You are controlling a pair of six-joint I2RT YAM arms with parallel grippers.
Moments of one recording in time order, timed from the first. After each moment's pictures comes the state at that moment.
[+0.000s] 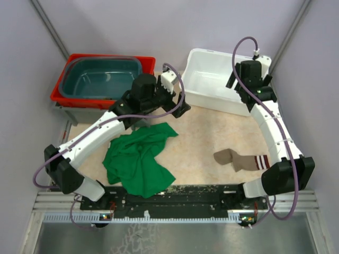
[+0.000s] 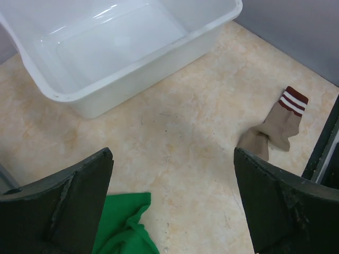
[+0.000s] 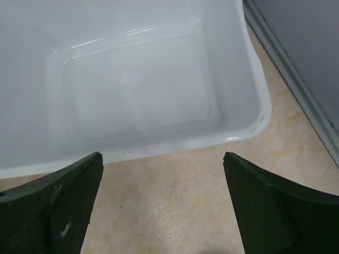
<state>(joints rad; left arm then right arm) -0.76 1.51 1.46 -0.25 0.20 -0.05 0.16 1.40 1.46 -0.61 0.45 0.39</state>
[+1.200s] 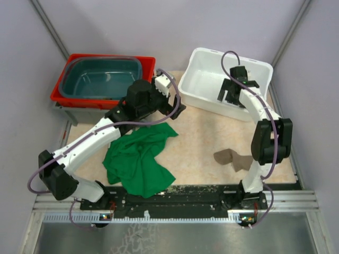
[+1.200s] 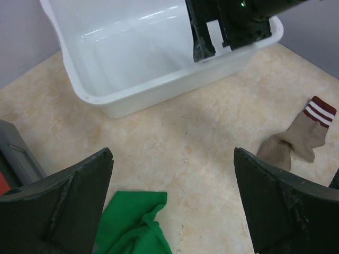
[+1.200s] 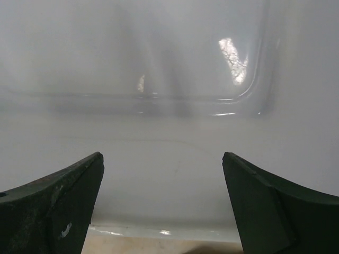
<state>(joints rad) -0.77 1.43 1.34 -0.16 0.09 -0.03 0.11 1.82 1.55 -0.67 0.26 0.37</state>
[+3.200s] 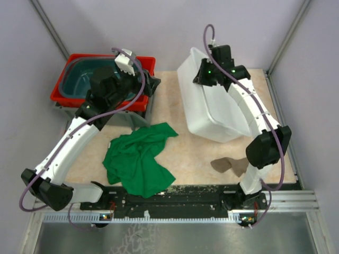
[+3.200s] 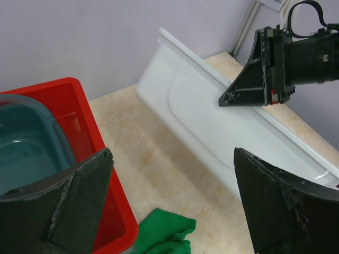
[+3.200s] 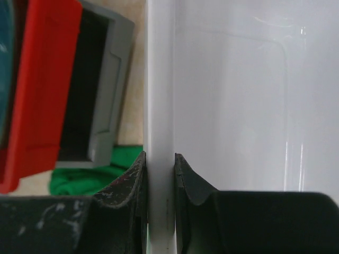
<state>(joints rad) -0.53 1.30 1.42 -0.18 0.09 -0.14 0.38 1.75 1.88 -0.79 -0.07 0.37</state>
